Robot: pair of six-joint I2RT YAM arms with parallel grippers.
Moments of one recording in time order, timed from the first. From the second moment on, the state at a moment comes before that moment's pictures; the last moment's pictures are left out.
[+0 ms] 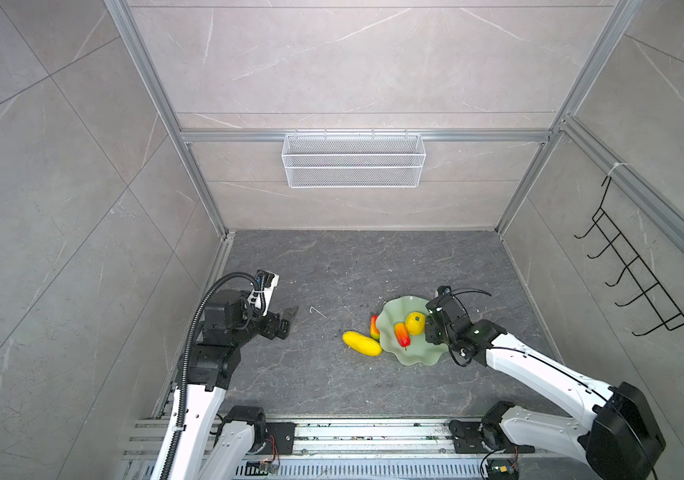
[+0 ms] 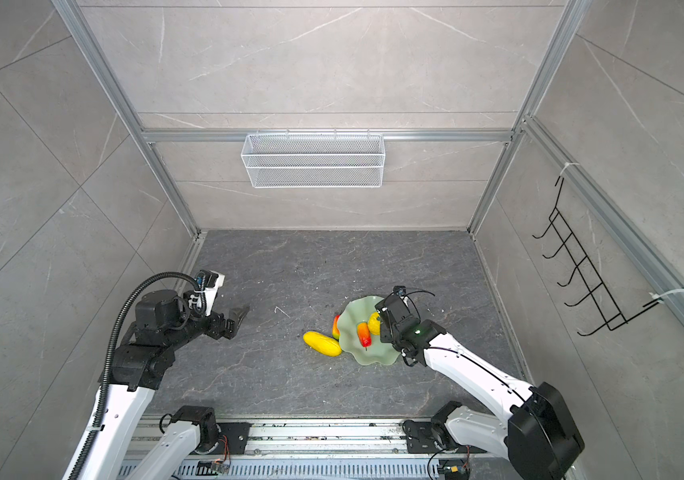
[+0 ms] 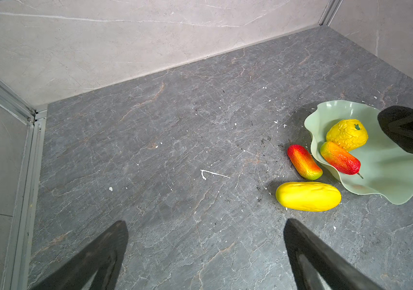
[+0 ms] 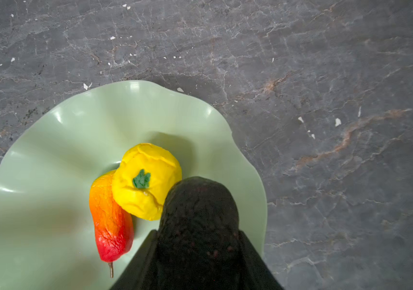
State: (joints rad) left arm -0.12 0.73 0.88 -0.71 0.30 0.19; right arm 0.60 1.19 0.72 -0.53 0.36 0.52
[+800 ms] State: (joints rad) left arm -0.12 0.73 0.88 -0.71 0.30 0.19; right arm 0.60 1.33 0.66 -0.34 0.34 0.62
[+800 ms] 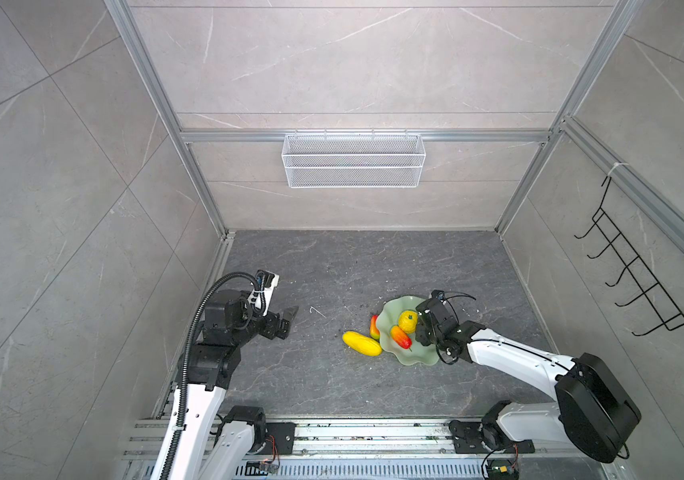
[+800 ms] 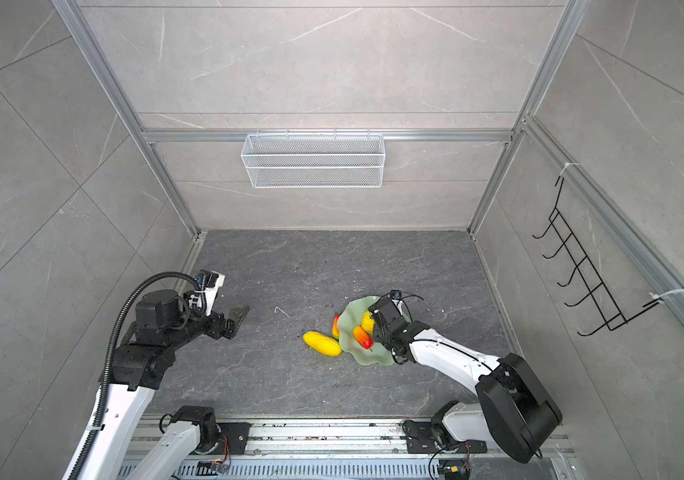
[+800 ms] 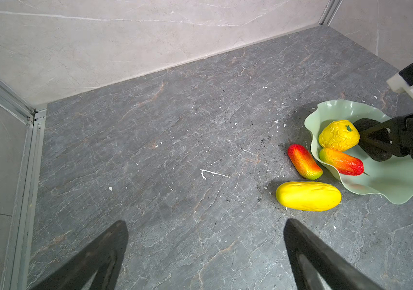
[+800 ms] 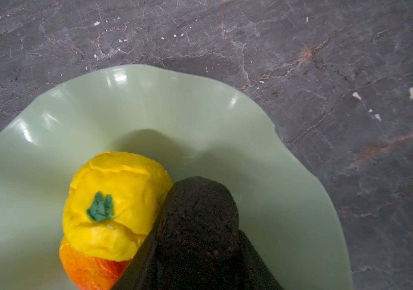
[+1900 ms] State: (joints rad) left arm -0.12 0.73 0.88 -0.71 0.30 0.19; right arm 0.95 1.59 1.11 -0.42 0.01 0.14
